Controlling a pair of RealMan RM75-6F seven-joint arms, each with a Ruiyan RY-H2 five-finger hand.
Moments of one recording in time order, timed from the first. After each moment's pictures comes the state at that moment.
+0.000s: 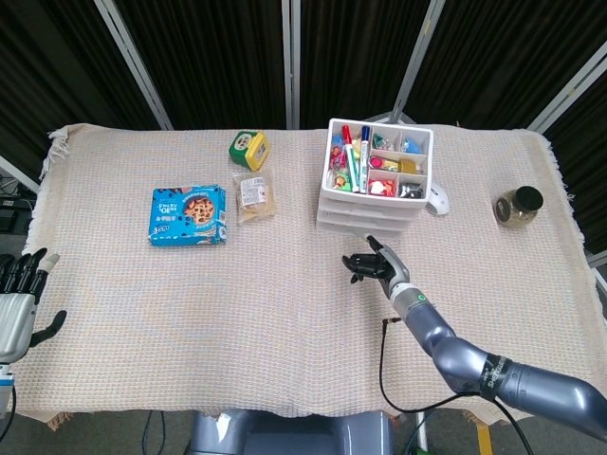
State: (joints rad) left arm -0.12 -1.13 -0.06 -1.64 1.44 1.45 0.16; right arm 0.80 -1.41 0.44 -1.68 -0.20 0.67 0.47
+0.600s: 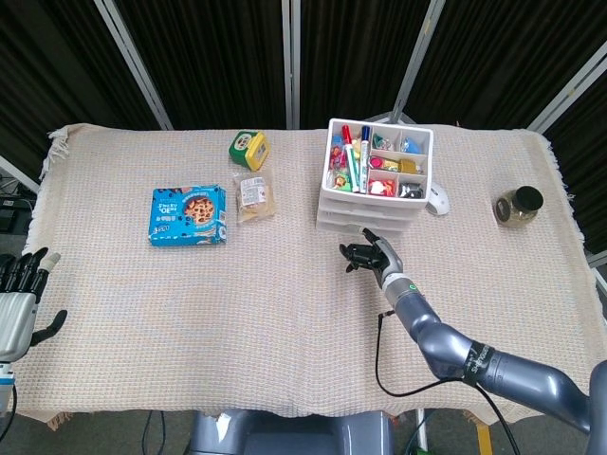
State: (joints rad) left arm -0.13 -1.13 -0.06 -1.64 1.43 1.45 0.17; right arm 0.84 -1.50 0.48 -1.54 -0.13 0.66 0.46
